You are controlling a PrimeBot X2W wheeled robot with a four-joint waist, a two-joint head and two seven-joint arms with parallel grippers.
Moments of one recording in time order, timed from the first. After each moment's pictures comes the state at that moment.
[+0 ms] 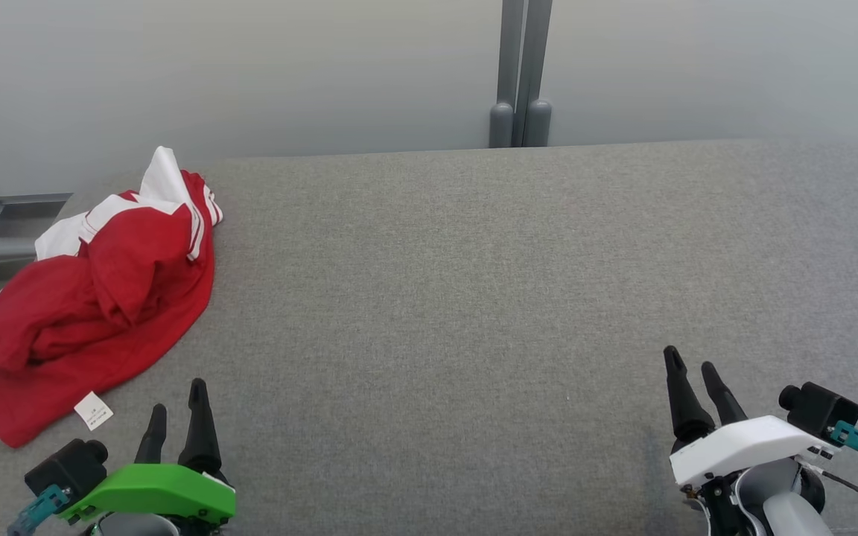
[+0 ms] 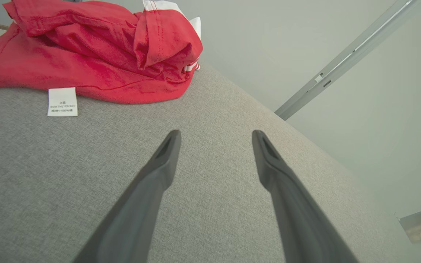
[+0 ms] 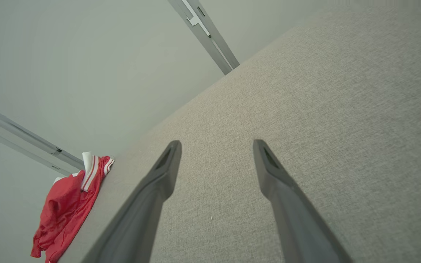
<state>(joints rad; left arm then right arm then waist) -0.05 0.06 -0.01 0.30 -0.74 -0.02 -0.09 -0.11 -0.04 0.02 0.38 0.71 0.13 -0.14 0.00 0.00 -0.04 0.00</state>
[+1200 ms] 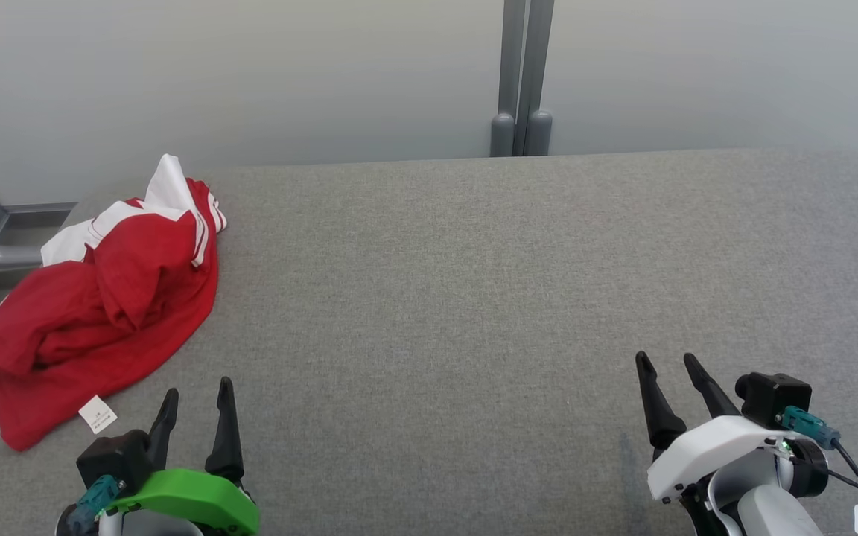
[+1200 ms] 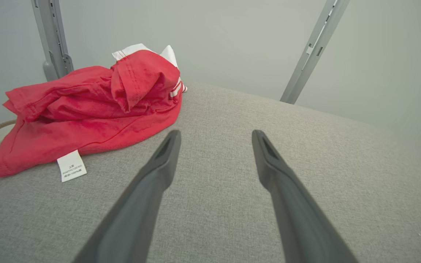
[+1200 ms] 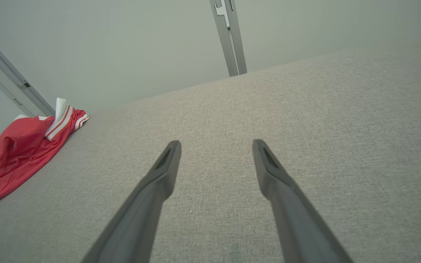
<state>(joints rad) -0.06 0.11 -0.10 0.35 -0.41 -0.03 -0.20 -0.13 -0.05 0.04 0.40 0.34 0.13 -0.14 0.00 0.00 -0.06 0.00</state>
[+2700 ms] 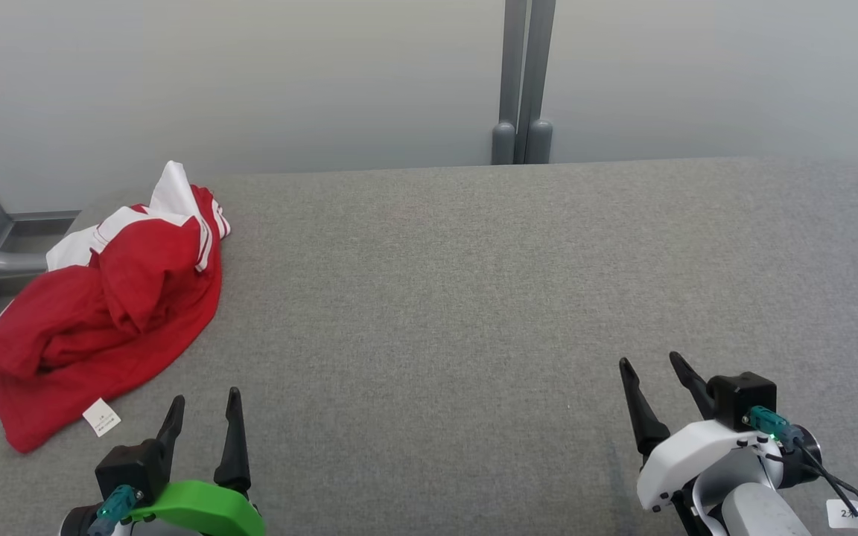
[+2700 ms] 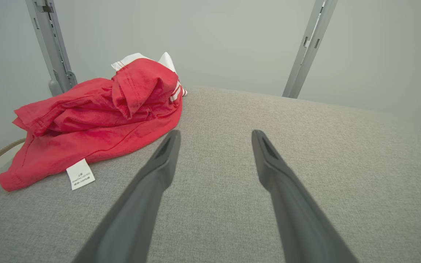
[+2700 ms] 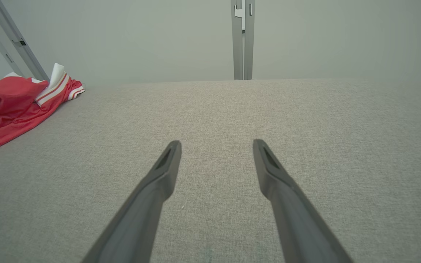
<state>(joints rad) -0.05 0.11 -0.12 0.37 -0.33 -0.02 -0.23 -0.15 -0.05 0.07 0.45 0.15 0.13 -0.17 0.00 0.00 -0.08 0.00</state>
